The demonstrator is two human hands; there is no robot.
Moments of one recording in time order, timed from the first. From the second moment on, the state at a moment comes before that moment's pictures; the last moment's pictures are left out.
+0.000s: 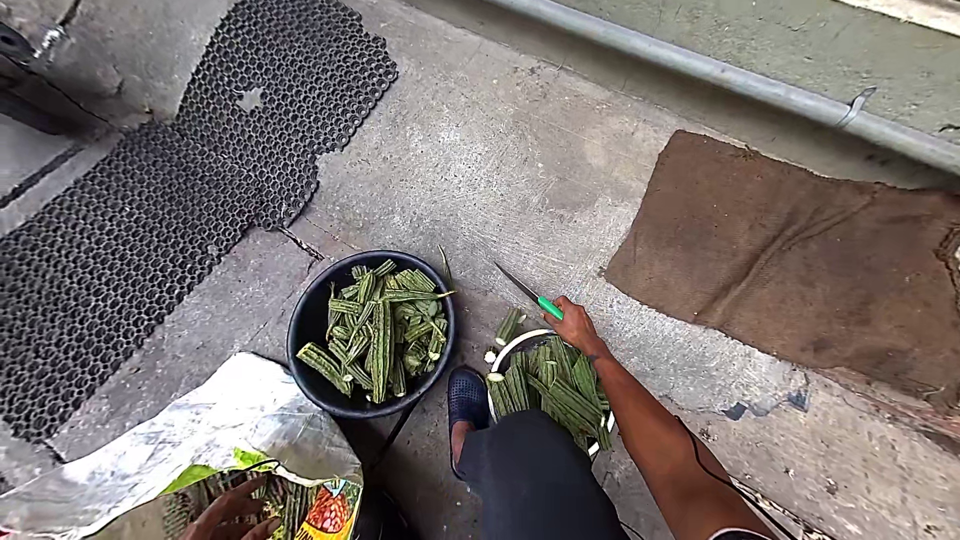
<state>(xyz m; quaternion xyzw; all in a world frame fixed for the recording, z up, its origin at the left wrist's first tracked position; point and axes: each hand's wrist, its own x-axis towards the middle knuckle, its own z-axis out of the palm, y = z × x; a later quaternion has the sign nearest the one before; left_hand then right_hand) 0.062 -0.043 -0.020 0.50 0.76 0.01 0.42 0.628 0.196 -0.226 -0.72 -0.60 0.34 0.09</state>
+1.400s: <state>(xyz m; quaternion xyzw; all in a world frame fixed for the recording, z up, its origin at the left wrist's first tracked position) 0.156 0.030 0.012 0.03 0.62 0.56 0.55 0.551 0.267 -0.254 -0.45 -0.80 0.26 -0.31</state>
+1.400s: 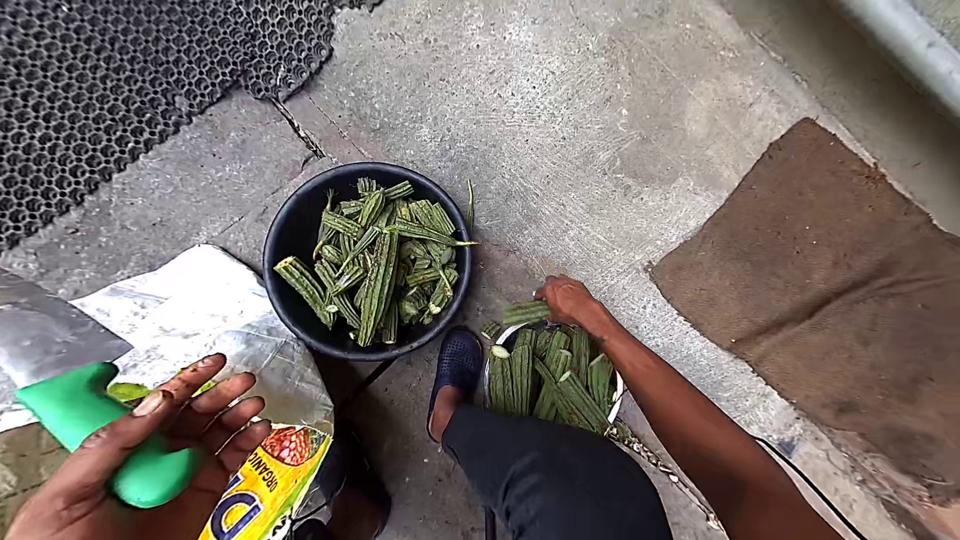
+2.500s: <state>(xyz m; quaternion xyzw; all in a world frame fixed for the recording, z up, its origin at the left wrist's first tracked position) 0.008 -0.102 0.093 0.47 0.71 0.30 0.43 0.260 0.088 0.007 -0.48 -0.37 0.76 0.22</state>
